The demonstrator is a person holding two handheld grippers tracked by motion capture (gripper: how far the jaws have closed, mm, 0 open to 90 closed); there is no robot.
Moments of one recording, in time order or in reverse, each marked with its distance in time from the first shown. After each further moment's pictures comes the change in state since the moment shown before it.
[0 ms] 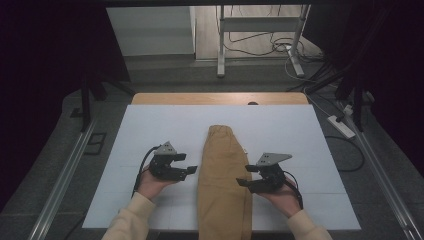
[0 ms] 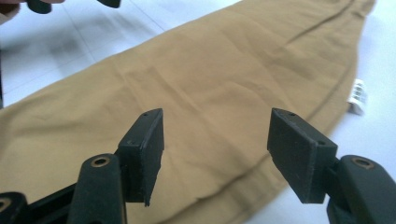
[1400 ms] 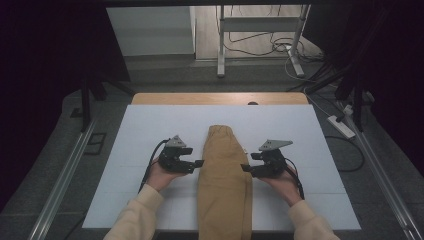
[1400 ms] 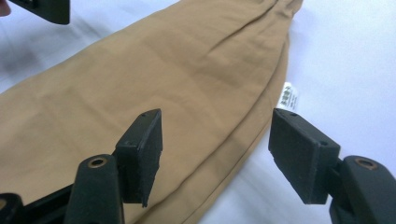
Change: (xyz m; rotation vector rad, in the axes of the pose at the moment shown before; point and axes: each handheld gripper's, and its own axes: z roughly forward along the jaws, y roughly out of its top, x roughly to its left) left arm 0.010 0.024 0.027 0.023 0.009 0.003; right arm -0.043 0.013 0.016 0.025 -0.081 0.074
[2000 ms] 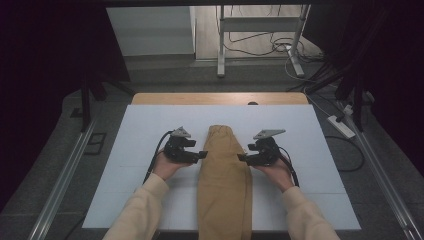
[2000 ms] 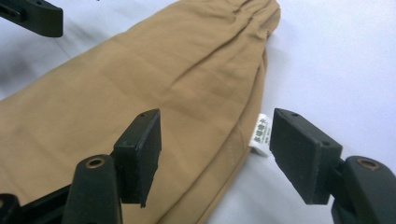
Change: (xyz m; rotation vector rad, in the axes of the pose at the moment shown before) left arm 0.018 0.020 0.020 0.023 0.018 -0.026; right arm -0.019 0.023 0.023 0.027 -0.024 0.023
